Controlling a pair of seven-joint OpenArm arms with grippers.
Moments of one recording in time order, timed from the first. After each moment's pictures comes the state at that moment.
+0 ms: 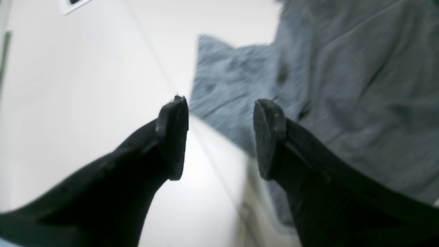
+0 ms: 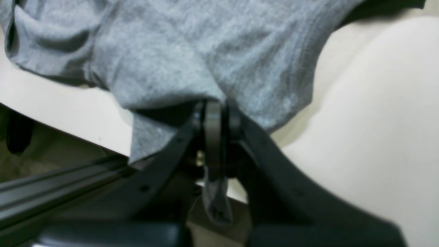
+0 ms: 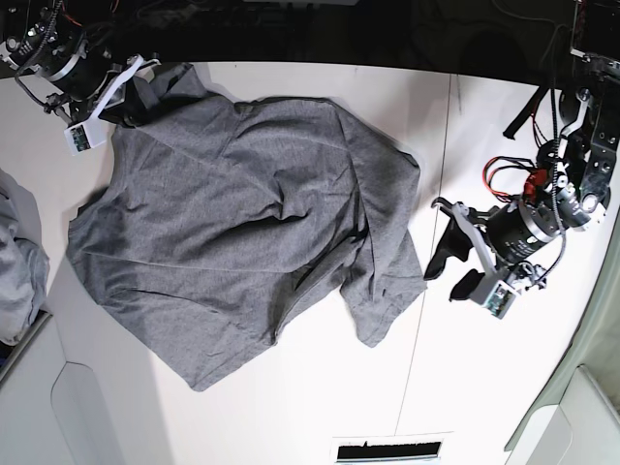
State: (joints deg) left arm 1.9 -29.5 6.4 97.9 -25.3 -19.5 29.4; right arm -28.6 12.1 16.9 102.2 20.2 32.6 -41.0
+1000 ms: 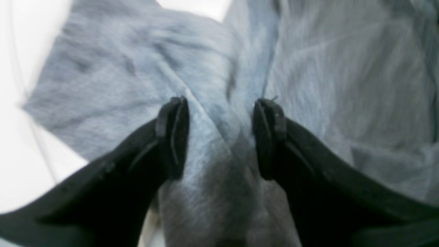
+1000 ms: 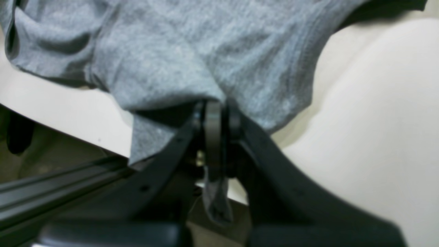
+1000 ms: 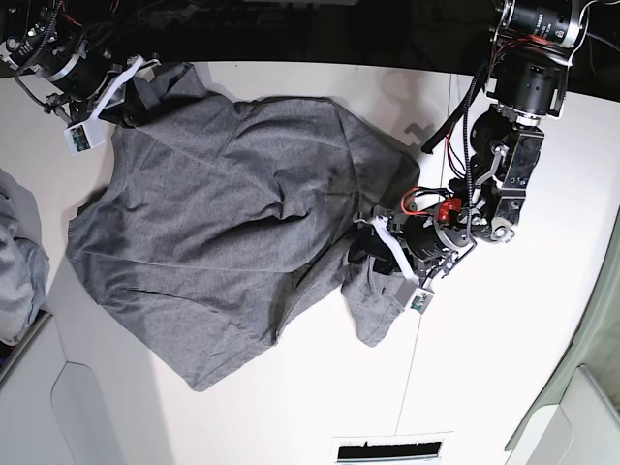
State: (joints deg) left arm -10.4 -13.7 11.6 69.4 -26.1 -23.3 31.1; right arm -28.6 12.1 16.9 102.2 20.2 32.6 -41.0
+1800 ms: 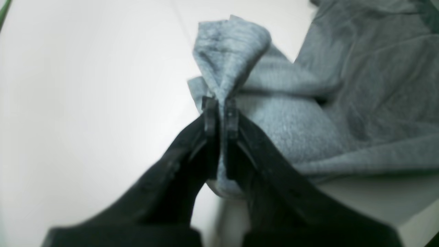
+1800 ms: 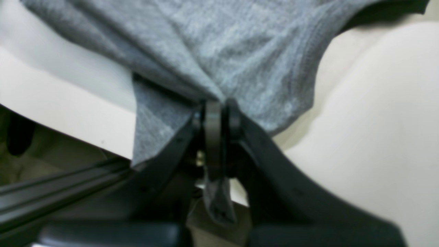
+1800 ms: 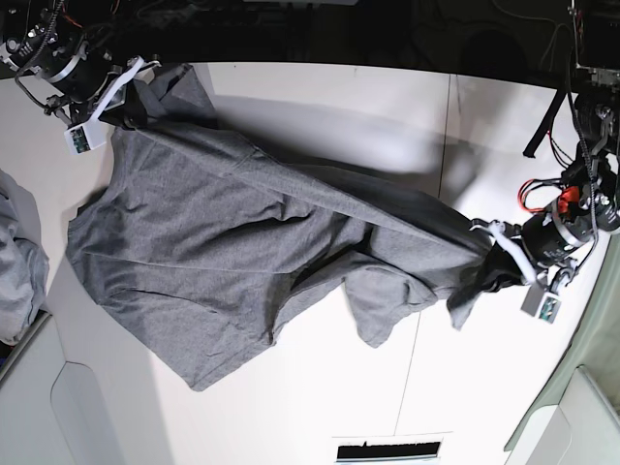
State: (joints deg) left arm 3.9 -28.5 -7.7 93.6 -34.1 -22.1 36.4; right arm -28.5 12.1 16.9 102.2 20.3 32.6 -40.7
